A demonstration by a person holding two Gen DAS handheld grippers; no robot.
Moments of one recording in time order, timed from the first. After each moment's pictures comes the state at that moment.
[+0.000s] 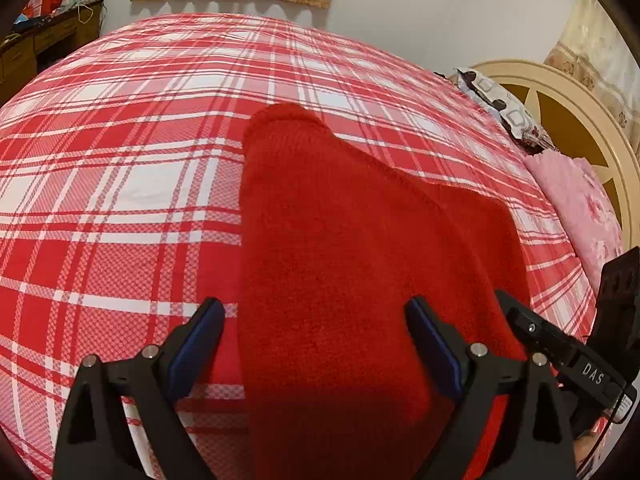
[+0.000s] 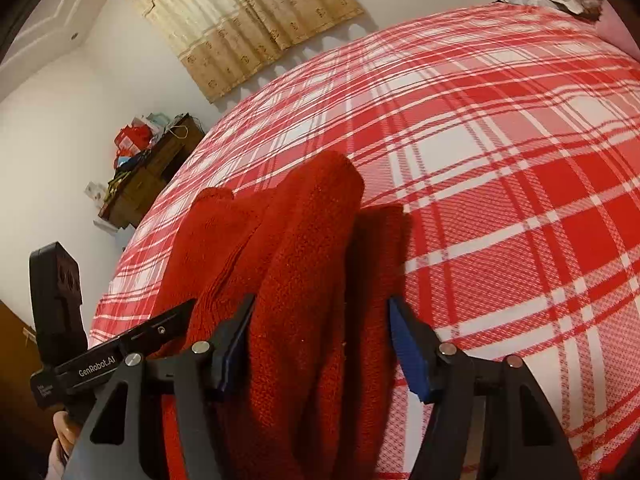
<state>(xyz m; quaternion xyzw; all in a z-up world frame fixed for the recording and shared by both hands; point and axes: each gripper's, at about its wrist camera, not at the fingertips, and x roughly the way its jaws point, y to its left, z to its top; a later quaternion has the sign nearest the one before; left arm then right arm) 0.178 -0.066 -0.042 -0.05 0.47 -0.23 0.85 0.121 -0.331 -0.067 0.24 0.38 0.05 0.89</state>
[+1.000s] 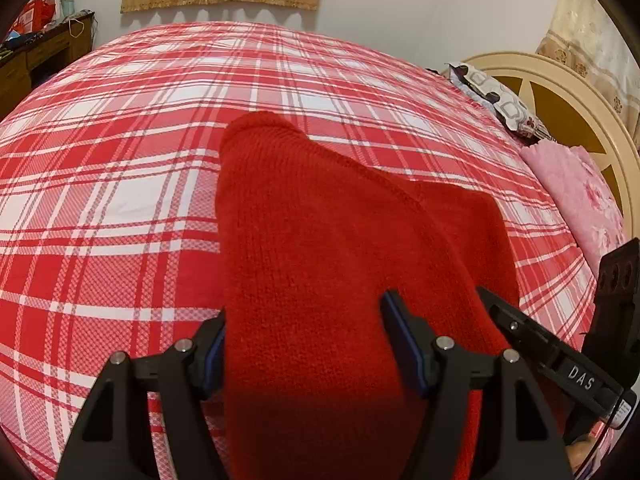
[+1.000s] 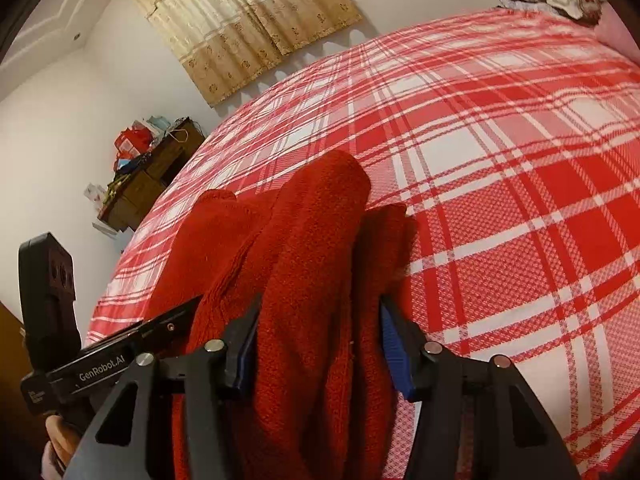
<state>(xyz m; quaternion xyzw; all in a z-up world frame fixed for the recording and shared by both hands) 0.177 -0.079 -0.037 -0.03 0.46 -0.23 0.86 0.118 -0.324 -0.066 0.23 0.37 0.04 0.90</state>
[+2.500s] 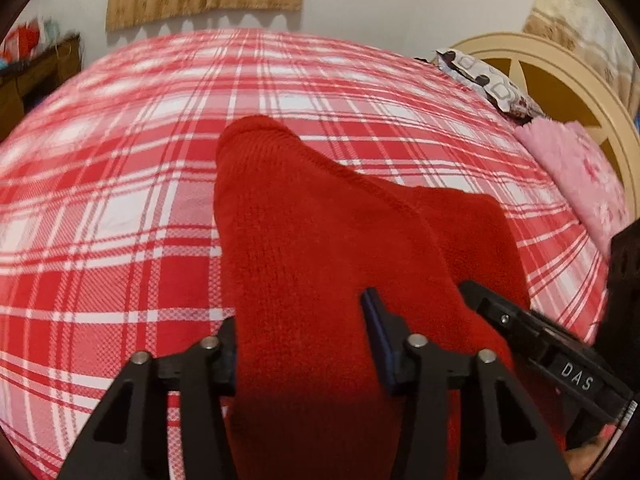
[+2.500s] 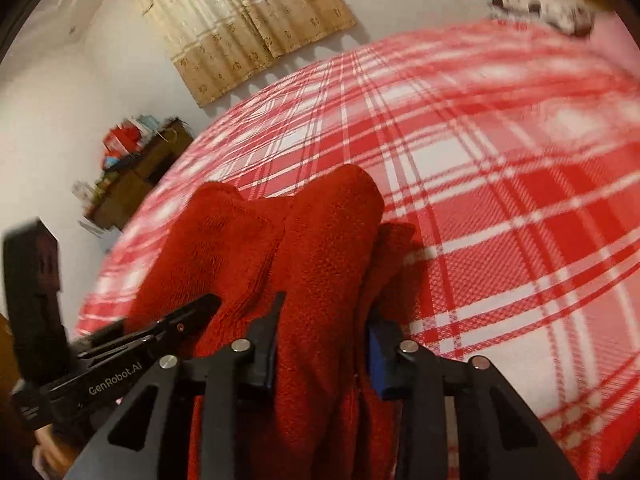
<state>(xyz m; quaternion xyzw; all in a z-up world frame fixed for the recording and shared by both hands) 0.161 -0.101 -0.028 0.02 0.44 -0.24 0.87 0.105 -0.310 -0.051 0.20 0.37 0.00 0.91</state>
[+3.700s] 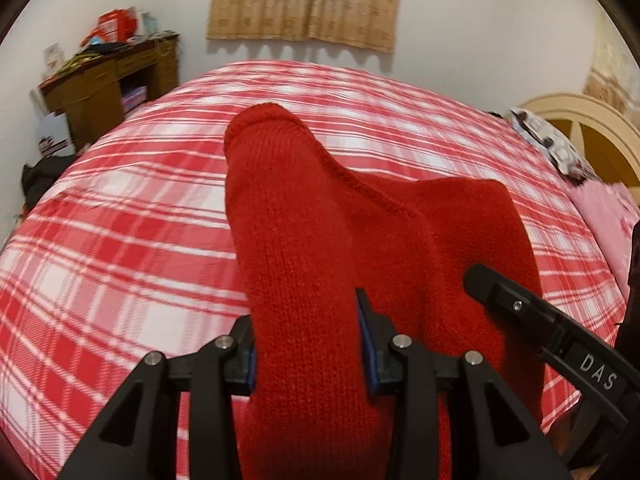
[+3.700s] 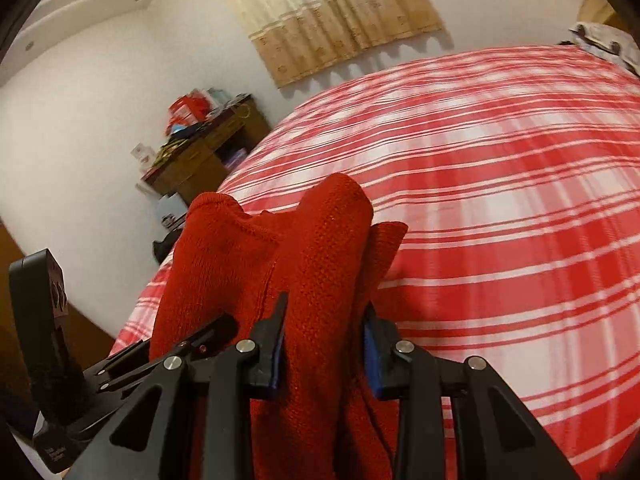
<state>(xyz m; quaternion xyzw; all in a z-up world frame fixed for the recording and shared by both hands) 0.118 0.080 0.017 -0.03 0.40 -0.09 0.91 0.106 -0.110 0.009 0.18 0.36 0.13 0.91</state>
